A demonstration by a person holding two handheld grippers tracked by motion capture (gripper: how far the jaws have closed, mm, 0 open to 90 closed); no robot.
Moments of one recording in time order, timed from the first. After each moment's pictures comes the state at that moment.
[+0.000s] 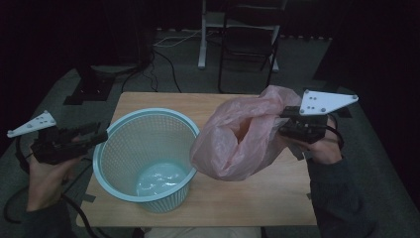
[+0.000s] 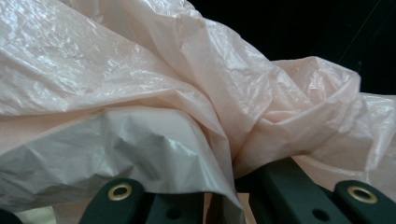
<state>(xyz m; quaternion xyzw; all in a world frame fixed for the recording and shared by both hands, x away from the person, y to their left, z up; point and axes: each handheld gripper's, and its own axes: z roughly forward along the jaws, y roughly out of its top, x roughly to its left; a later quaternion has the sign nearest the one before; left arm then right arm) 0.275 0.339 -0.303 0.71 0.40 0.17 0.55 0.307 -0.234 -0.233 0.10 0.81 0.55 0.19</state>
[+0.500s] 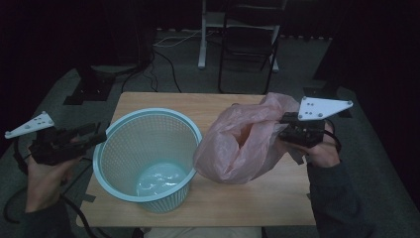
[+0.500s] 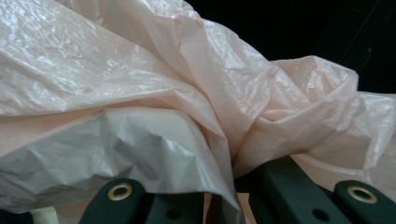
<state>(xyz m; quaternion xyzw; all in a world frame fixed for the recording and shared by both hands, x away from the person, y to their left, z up) 0.273 0.342 -0.304 0.71 0.41 0.17 0.55 0.311 -0.241 -0.253 0.12 0.81 0.54 0.17</state>
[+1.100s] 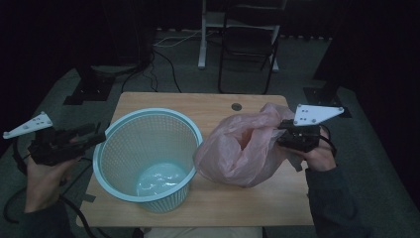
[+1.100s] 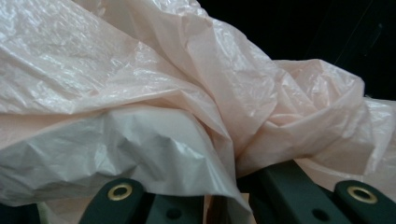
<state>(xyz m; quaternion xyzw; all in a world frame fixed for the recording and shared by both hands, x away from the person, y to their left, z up) 0.273 0.344 -0.304 0.71 0.41 0.17 0.55 0.319 -0.247 -0.281 0.14 0.82 0.53 0.16</state>
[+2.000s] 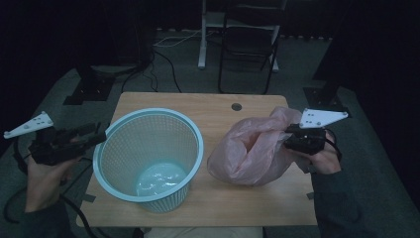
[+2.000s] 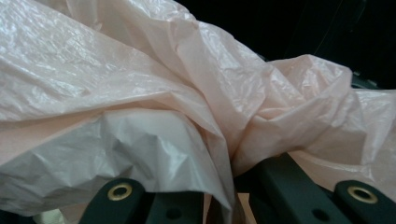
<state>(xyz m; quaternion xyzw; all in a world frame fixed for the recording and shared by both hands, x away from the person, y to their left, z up) 0.274 0.343 -0.304 0.71 0.40 0.17 0.55 0.325 -0.271 -0.303 0.18 0.82 0.52 0.16</state>
